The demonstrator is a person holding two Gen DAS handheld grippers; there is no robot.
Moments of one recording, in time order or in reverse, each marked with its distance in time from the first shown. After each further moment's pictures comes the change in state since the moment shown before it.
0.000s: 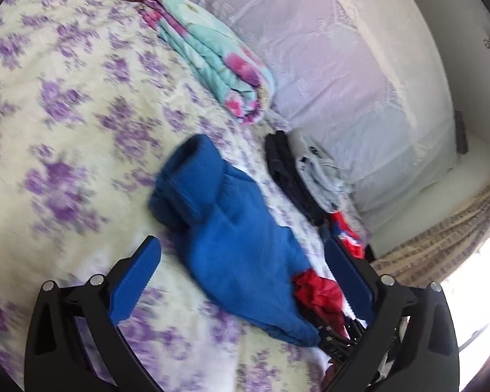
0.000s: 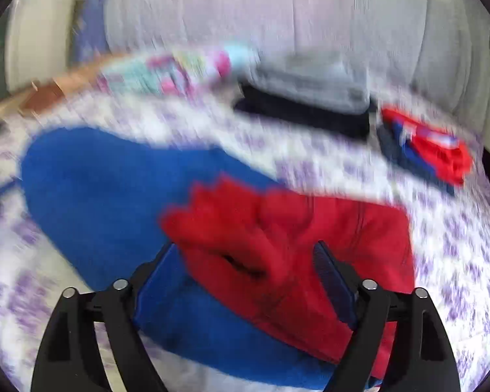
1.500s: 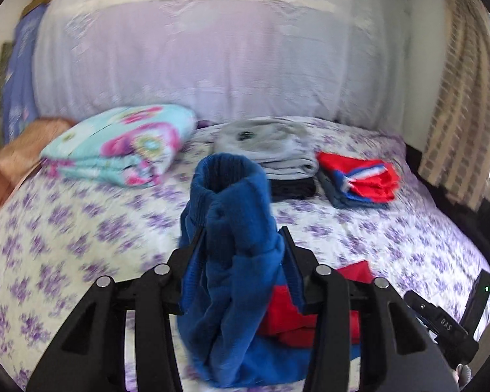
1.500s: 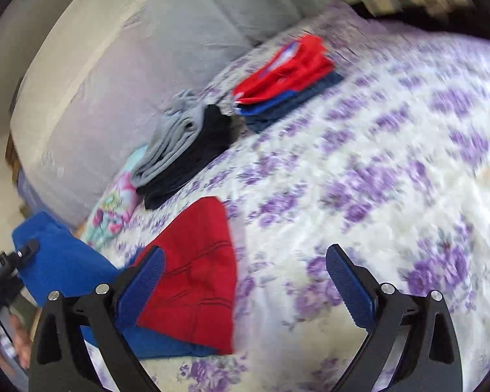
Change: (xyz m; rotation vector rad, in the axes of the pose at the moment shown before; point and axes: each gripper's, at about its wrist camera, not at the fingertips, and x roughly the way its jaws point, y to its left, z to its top) left arm 0.076 -0.256 -0.073 0.783 -0.067 0.212; right arm -0.055 -0.197 -0.117 0.904 -0.380 0.230
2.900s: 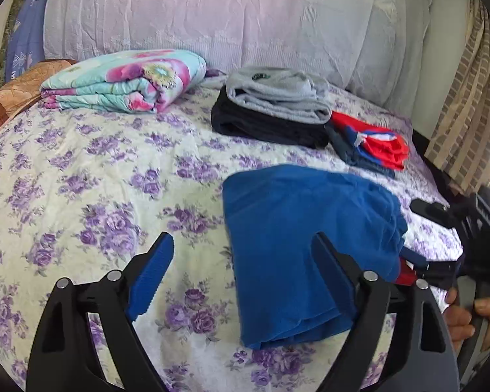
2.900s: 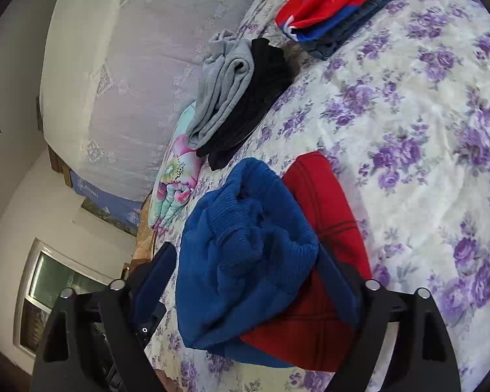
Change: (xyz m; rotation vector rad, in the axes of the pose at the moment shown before) left arm 0.033 0.035 -0.092 -0.141 0.138 -0.022; right arm 0.065 0.061 0.011 0.059 0.322 0.268
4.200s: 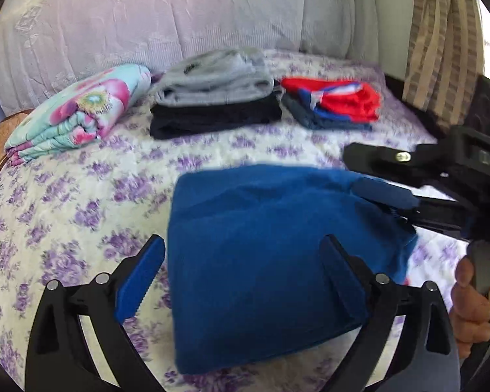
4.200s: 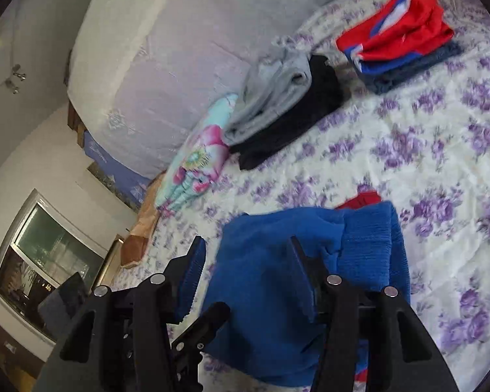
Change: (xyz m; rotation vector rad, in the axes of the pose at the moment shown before) left arm 0.039 -0.089 0.002 0.284 0.083 0.013; right arm 0.010 0.021 0.008 -0.180 0.019 -0.044
